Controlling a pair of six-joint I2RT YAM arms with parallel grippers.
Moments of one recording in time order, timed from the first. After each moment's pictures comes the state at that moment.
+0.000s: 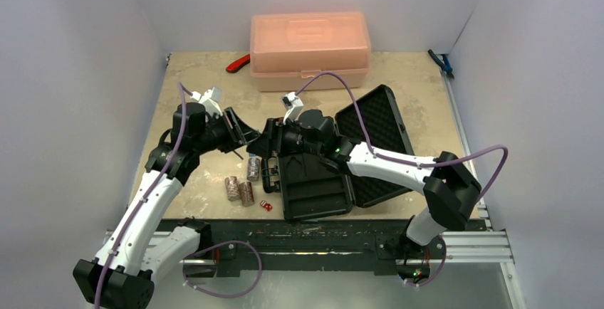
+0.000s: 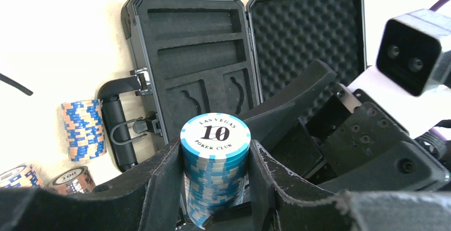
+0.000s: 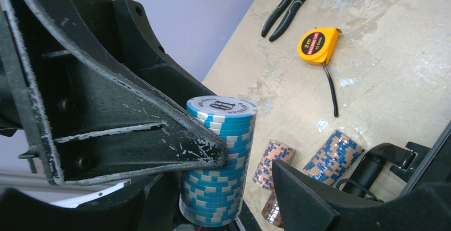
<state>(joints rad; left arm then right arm) -0.27 0.91 0.91 -0.55 0.36 -0.73 0.96 1.57 1.07 0.26 -0.20 0.77</state>
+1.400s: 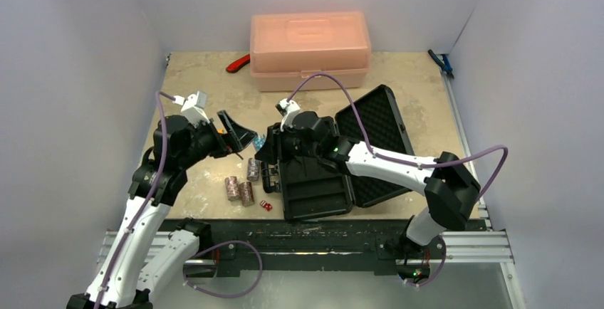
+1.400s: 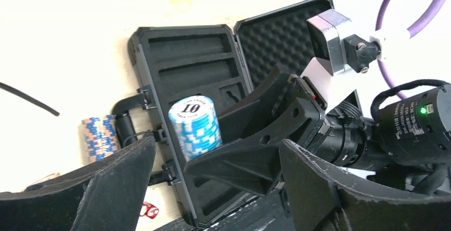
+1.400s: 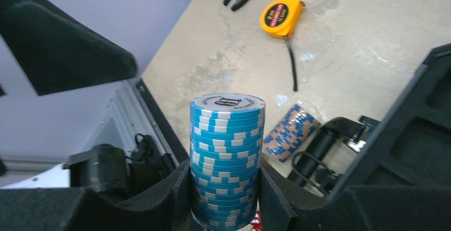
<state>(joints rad) -0.26 0.74 0.91 -0.56 0.32 -0.67 0.98 1.59 1.12 0.09 -0.16 0.63</state>
